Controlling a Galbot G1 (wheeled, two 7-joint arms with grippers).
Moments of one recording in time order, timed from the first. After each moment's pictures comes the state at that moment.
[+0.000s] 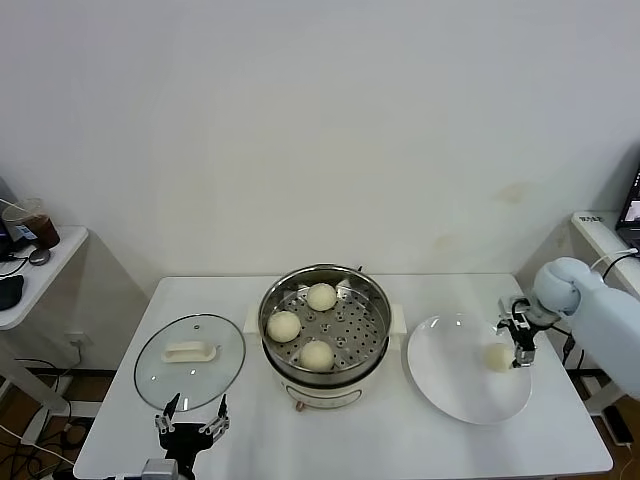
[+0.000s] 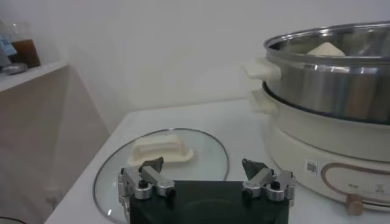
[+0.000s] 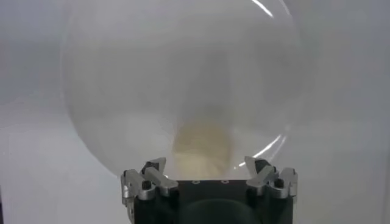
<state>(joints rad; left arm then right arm) 1.72 -1.60 -0.63 -2.13 0.12 0.26 0.06 -0.20 0.66 -0.48 1.13 -0.37 -0.12 -1.26</state>
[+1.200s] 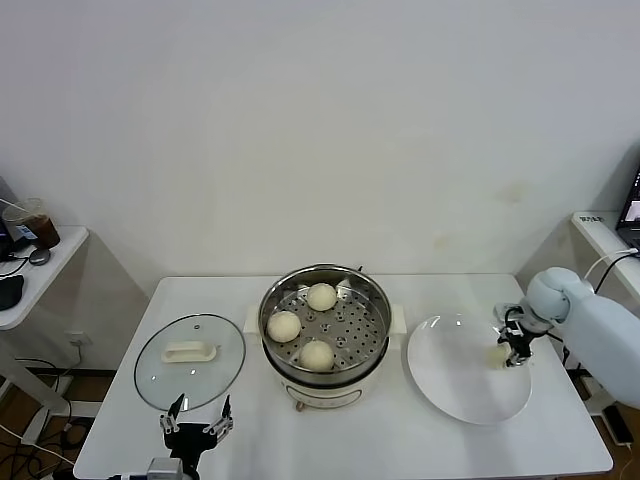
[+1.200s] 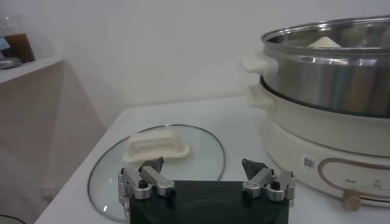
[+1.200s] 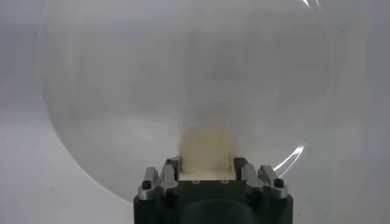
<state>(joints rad) 1.72 -1.60 -0.62 -2.12 0.12 0.26 0.06 -0.21 0.67 -0.48 1.10 -0.39 -0.14 -1.24</state>
